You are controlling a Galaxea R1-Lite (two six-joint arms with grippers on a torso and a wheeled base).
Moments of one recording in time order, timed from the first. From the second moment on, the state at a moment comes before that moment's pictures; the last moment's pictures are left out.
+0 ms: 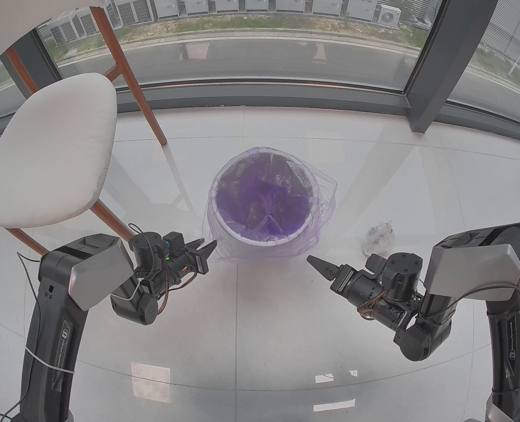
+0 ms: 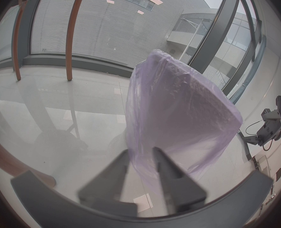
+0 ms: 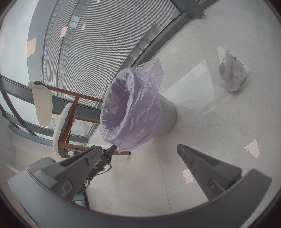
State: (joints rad) left arm -0.21 2.69 -1.25 -1.34 -0.31 -0.12; right arm 0.47 2.42 -0.68 -1.55 0.15 0.80
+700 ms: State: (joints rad) left arm -0.23 2.32 -0.86 -1.41 -0.35 -0.12; right arm 0.47 2.42 -0.68 -1.55 0.15 0.80
